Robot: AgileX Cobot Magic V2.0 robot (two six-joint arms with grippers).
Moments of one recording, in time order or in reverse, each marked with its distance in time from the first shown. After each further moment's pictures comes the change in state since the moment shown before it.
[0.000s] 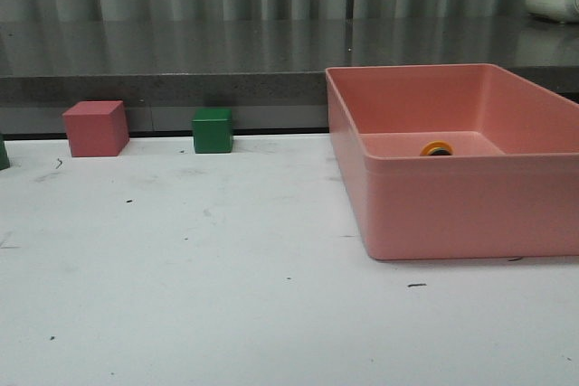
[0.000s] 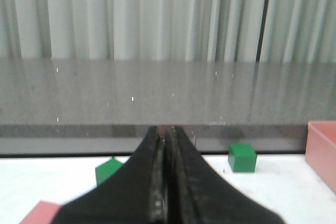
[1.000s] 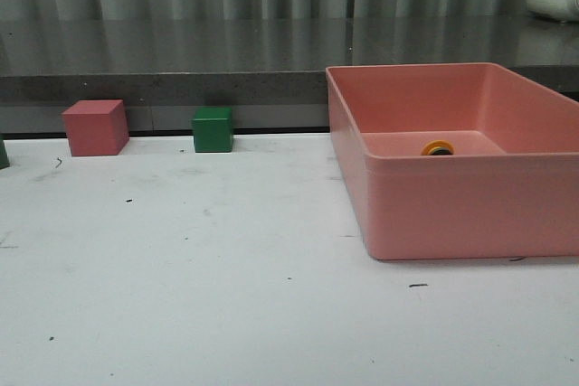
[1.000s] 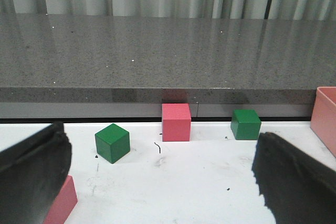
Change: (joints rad) left arm 0.000 0.080 -0.013 -0.003 0.029 0.000; right arm 0.000 0.446 -0.161 0.022 -0.096 0.000
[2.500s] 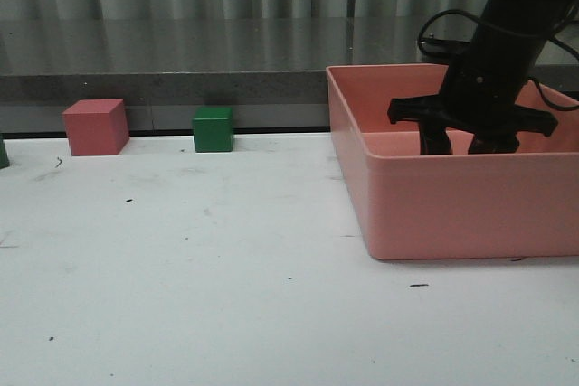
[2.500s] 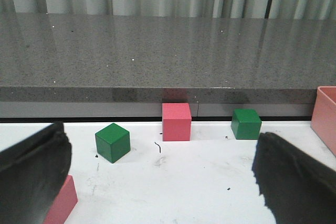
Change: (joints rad) left arm 0.000 0.000 0.000 0.000 0.000 0.000; right arm 0.137 1.267 -0.832 -0.104 0.343 0.254
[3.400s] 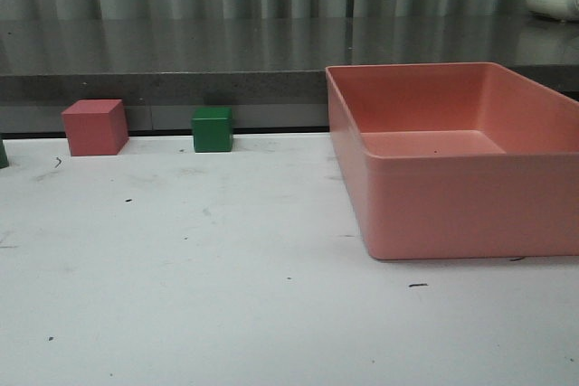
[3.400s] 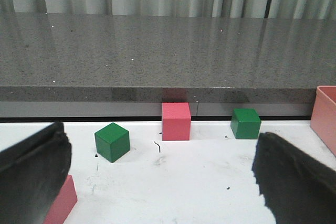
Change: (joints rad) left arm 0.000 0.000 0.000 0.000 0.002 0.000; right arm 0.289 -0.441 -0.016 0.057 0.000 0.004
